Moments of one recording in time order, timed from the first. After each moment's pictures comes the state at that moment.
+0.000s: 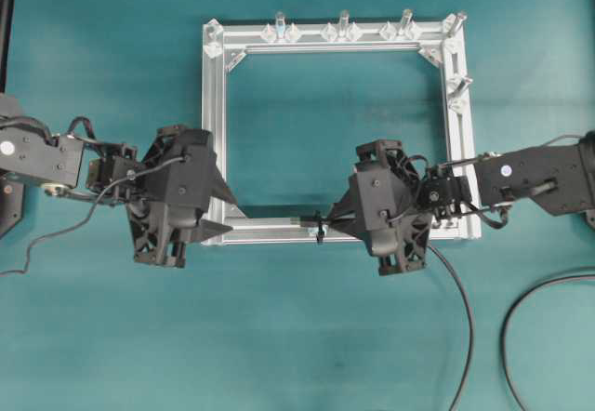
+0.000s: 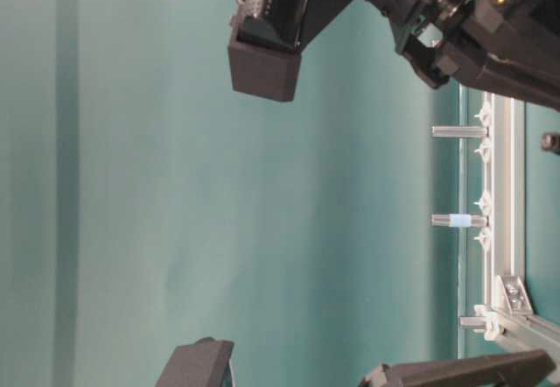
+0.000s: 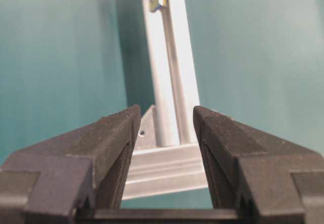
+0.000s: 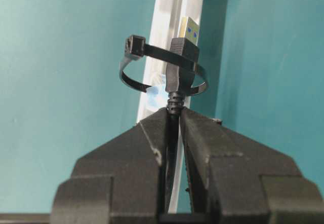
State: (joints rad) left arm -0.11 -0.16 0.83 -0.06 0.14 0.08; right arm 0.10 0.06 0.75 -0.09 -0.13 0.19
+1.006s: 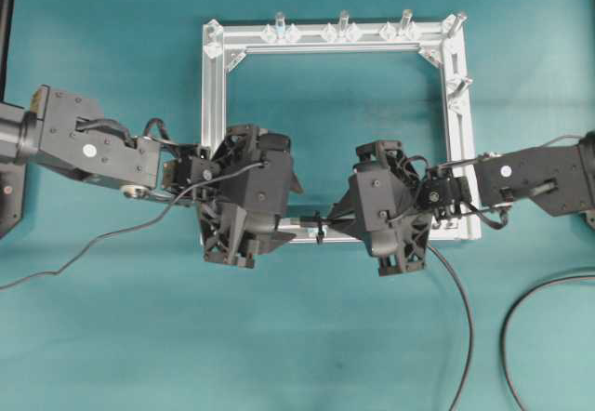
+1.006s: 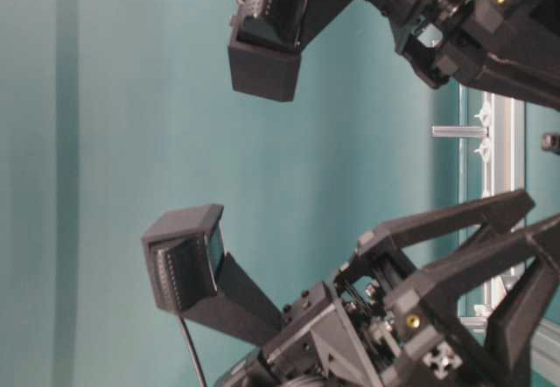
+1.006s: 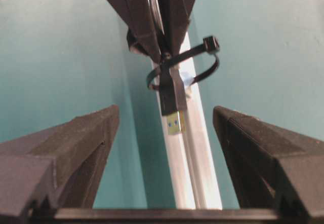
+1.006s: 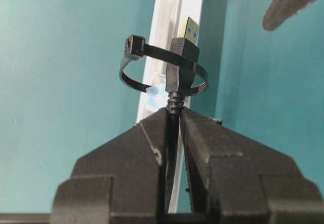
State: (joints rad) left arm -0.08 0.05 0.57 -0.05 0.14 0.14; right arm 0.10 0.06 0.75 -0.09 -0.13 0.19
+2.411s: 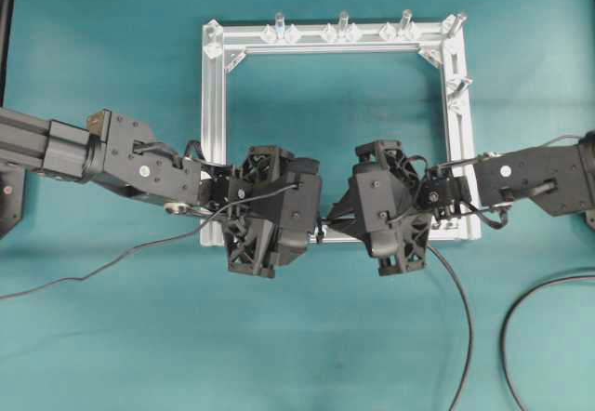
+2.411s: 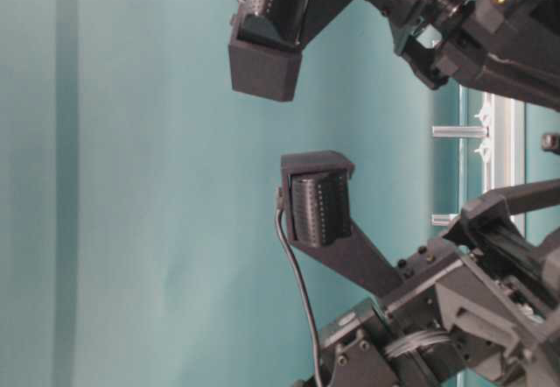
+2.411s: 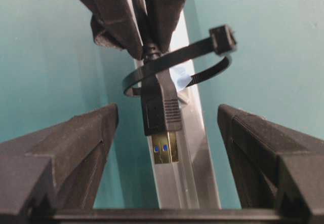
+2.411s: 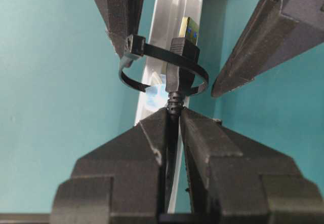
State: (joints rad) left arm -0.10 0.23 0.52 -0.06 0.10 0.13; right arm 0.09 0.06 0.75 -0.10 -0.13 0.18
